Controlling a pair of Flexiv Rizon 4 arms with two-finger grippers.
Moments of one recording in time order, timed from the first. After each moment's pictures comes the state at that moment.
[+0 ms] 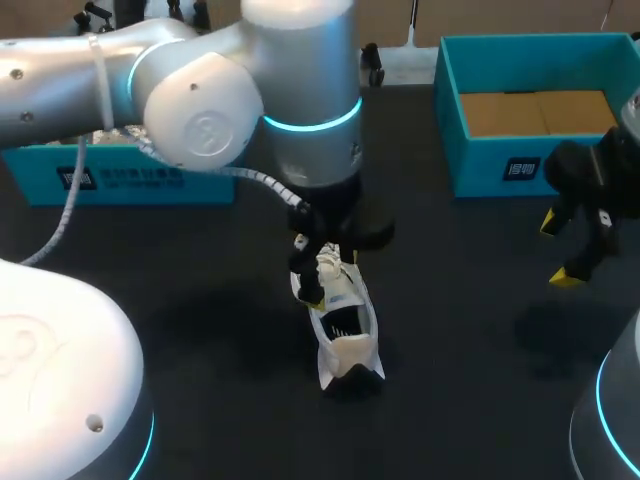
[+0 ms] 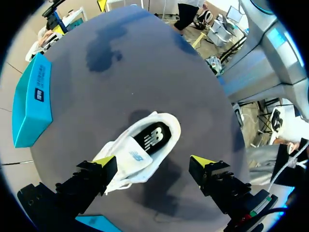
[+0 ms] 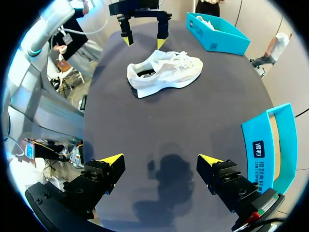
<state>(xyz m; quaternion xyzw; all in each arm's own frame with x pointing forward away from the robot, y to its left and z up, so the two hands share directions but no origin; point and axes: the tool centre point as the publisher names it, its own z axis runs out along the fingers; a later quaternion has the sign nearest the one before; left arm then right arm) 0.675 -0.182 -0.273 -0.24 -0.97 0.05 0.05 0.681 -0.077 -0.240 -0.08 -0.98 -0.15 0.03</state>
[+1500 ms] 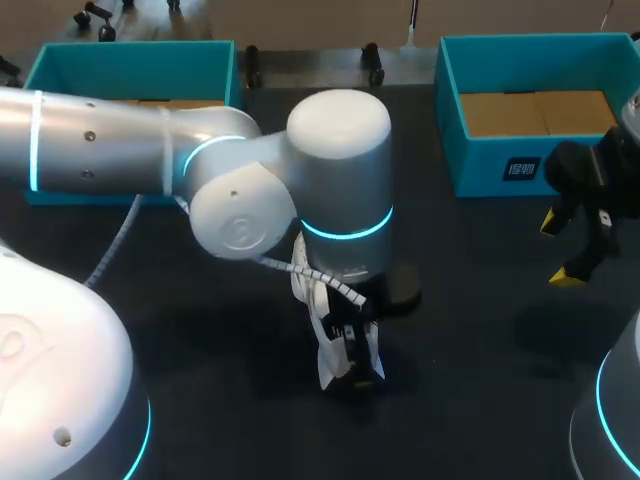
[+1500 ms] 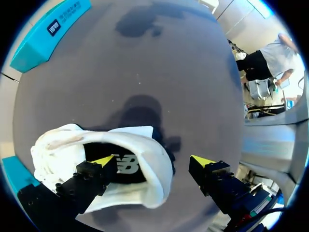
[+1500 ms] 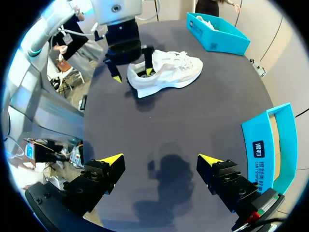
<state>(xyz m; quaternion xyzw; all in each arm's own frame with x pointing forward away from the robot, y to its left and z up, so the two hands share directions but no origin) 0.612 -0.209 -0.370 0.07 -0.99 0.03 0.07 0.681 -0.077 -0.240 -0.08 -0.98 -0.15 0.03</state>
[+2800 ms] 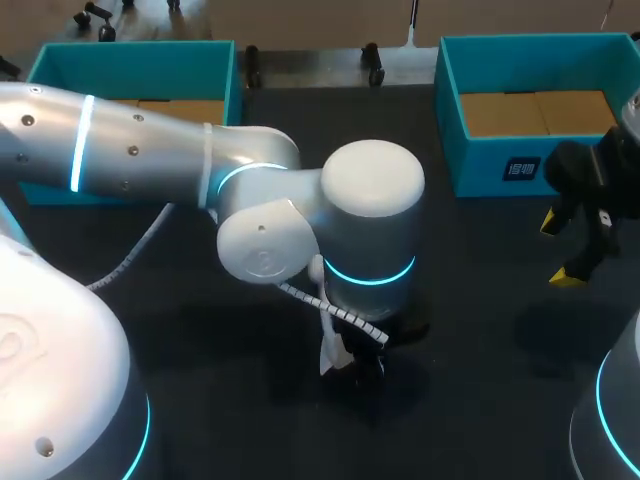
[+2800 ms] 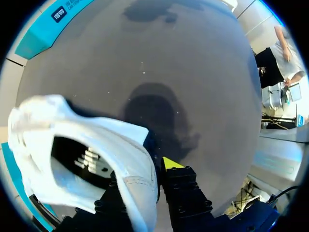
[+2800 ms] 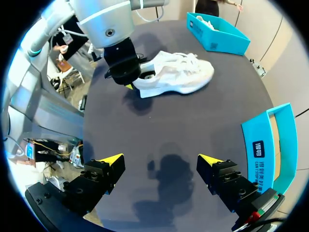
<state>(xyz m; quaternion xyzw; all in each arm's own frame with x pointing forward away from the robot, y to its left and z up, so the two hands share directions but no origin) 0.603 -0.216 -0.402 0.12 -0.99 0.00 0.03 0.681 -0.077 -0.240 -0.08 -0.98 -0.15 0.03</state>
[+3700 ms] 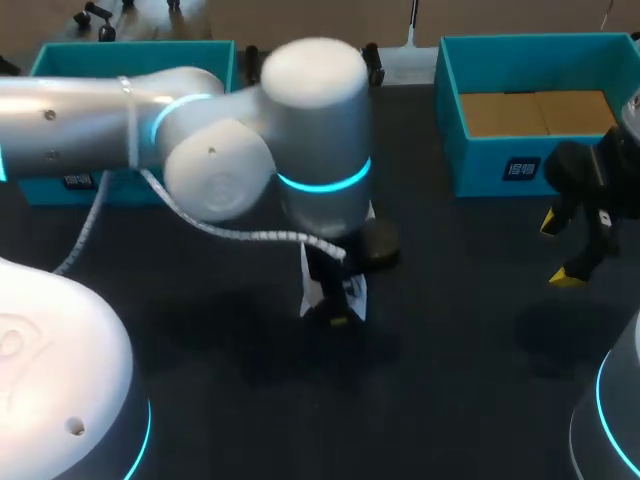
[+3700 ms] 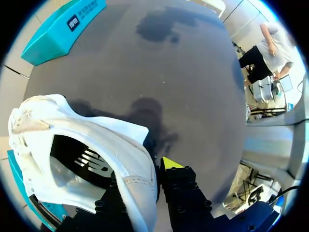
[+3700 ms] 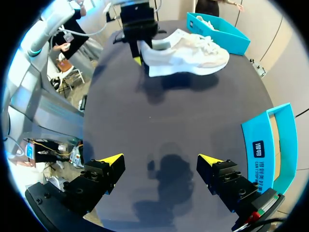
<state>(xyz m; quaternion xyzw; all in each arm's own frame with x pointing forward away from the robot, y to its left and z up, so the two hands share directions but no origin) 0.657 -0.182 -0.325 0.08 -1.00 0.03 0.05 0.681 -0.077 -0.240 -0.08 -0.98 -0.15 0.03</state>
